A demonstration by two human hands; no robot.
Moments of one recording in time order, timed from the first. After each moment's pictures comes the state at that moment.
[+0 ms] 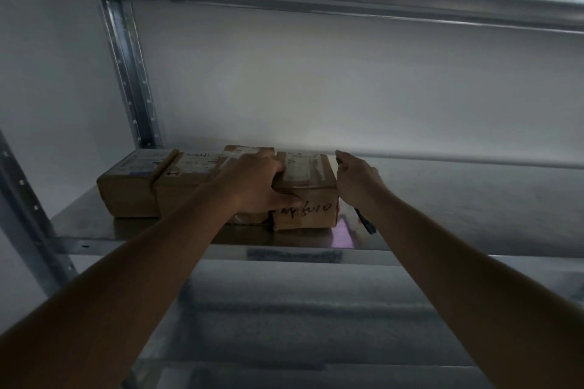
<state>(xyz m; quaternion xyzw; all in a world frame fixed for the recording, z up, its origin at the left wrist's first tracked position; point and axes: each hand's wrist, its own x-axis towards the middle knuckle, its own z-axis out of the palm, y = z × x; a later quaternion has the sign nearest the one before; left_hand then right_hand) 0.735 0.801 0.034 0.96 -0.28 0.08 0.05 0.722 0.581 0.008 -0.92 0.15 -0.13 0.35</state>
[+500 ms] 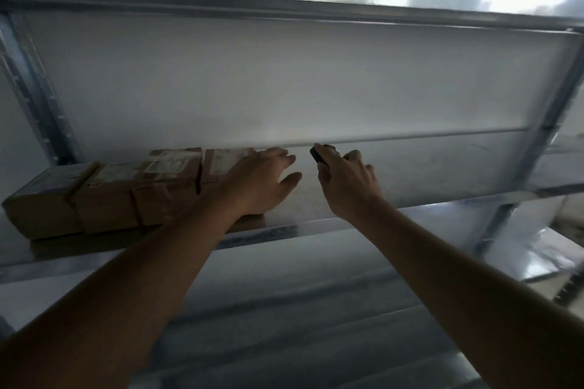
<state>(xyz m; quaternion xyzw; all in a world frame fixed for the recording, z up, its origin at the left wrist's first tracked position) 0.665 0.686 0.037 0.90 -0.40 0.11 0.13 0.587 0.515 0.018 -0.96 0.16 -0.19 0.15</state>
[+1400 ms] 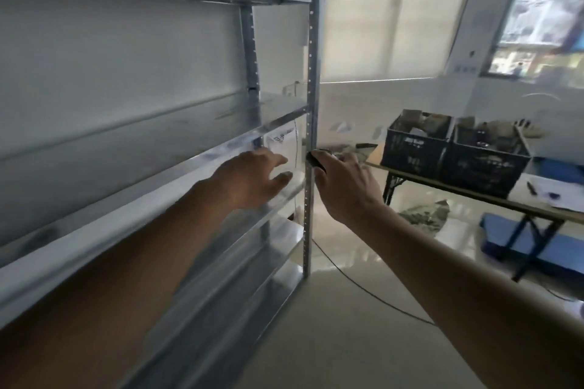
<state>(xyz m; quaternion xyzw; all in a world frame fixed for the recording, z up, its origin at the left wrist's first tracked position) 0.329 0.174 0.011 0.72 -0.69 0.01 0.12 0.139 0.107 -0.020 -0.84 0.47 -0.25 0.06</state>
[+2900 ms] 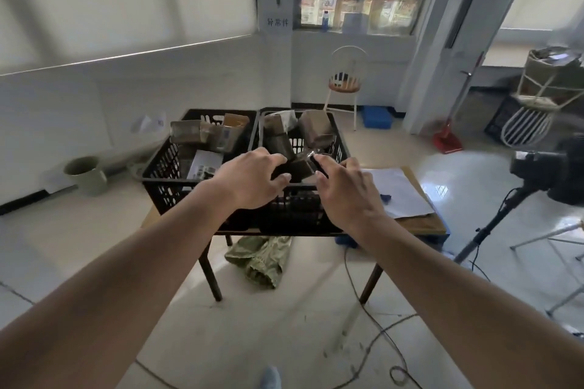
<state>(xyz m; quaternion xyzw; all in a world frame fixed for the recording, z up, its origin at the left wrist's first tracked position) -0.175 -0.743 -0.071 0.52 -0.85 -0.09 0.06 -0.368 -0.696 -0.113 -0.64 0.73 -0.21 0.05</state>
